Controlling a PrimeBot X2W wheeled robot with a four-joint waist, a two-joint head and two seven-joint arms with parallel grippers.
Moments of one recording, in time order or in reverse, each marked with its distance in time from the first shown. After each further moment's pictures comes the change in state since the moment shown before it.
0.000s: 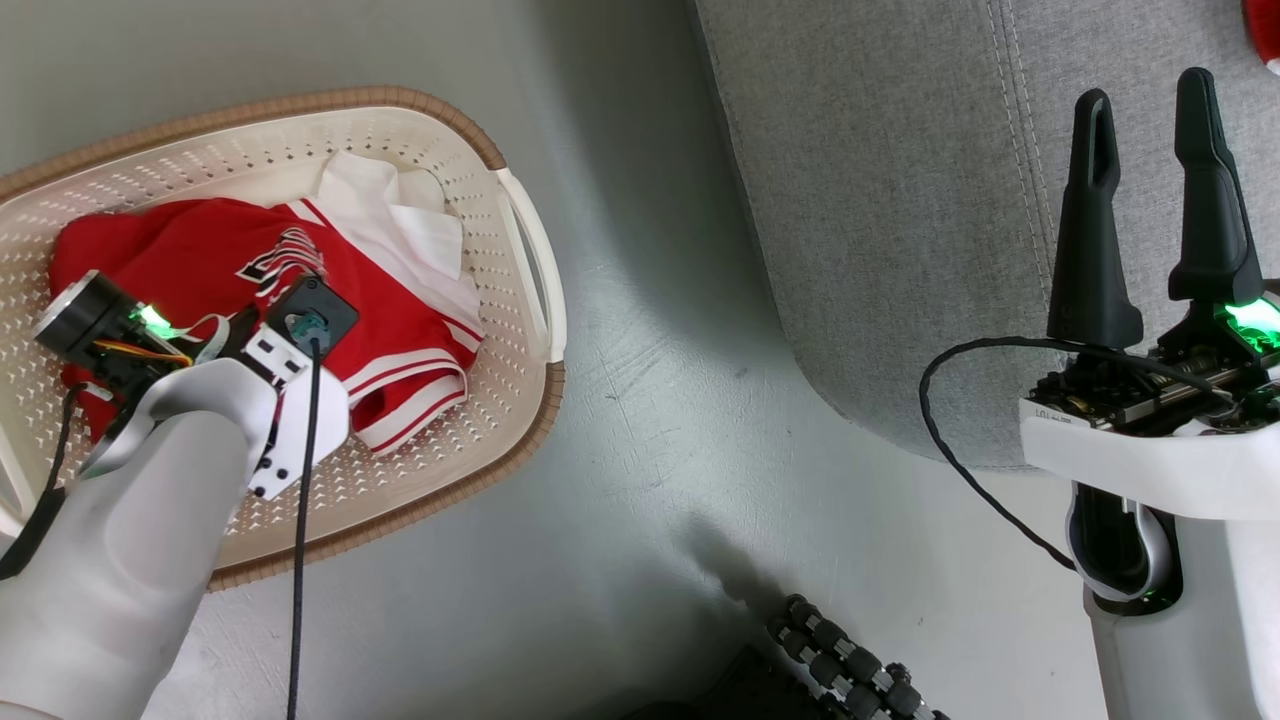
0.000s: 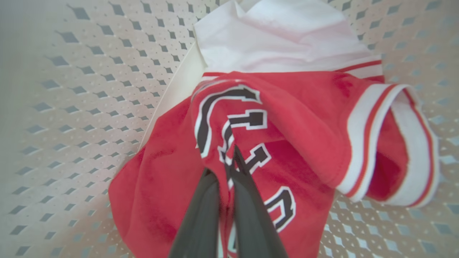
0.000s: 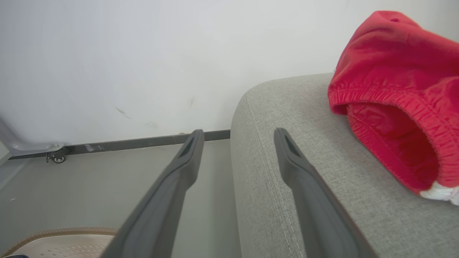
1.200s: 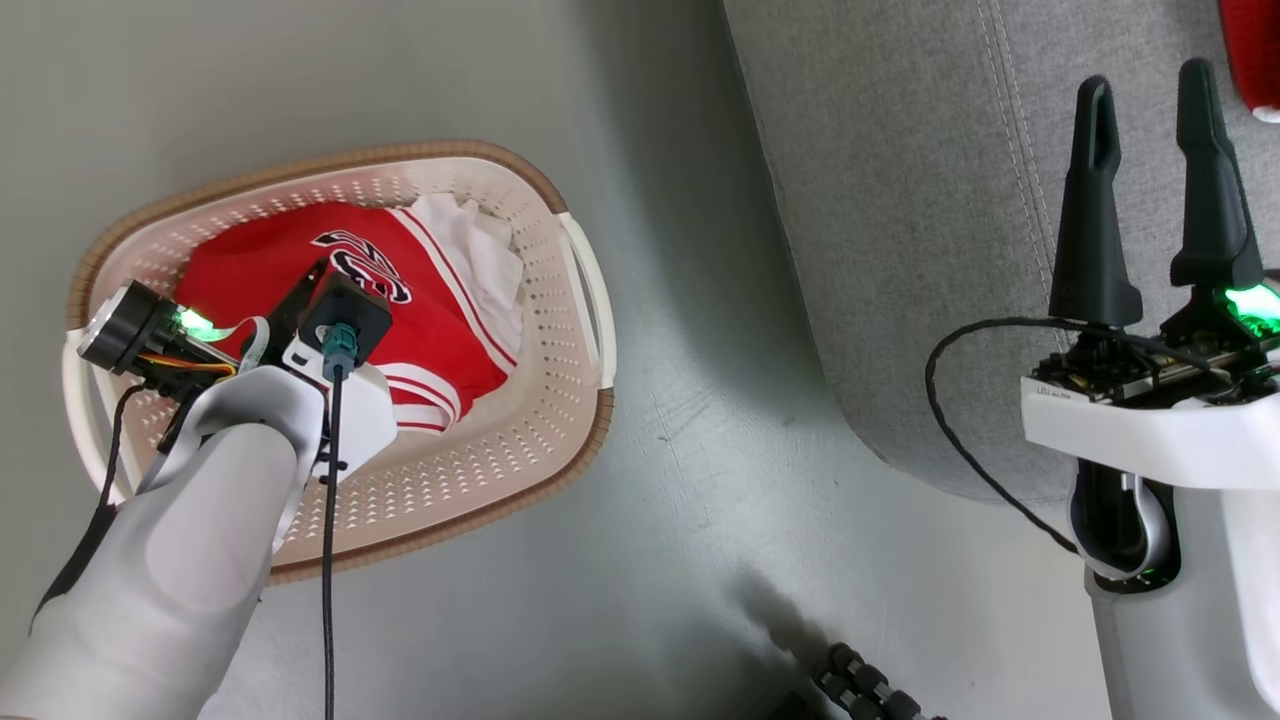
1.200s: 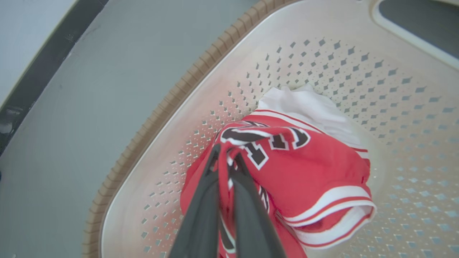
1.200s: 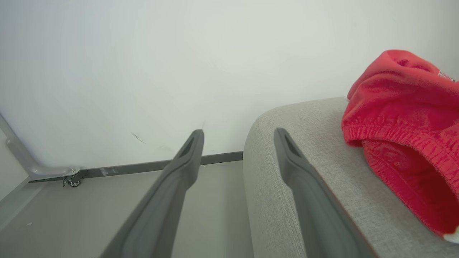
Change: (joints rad) left arm 0.052 -0.055 0.045 -0.079 -0.043 0.132 -0.159; right arm -0.029 0.000 -0.014 0.054 -0.006 0.000 0.000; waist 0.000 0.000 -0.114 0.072
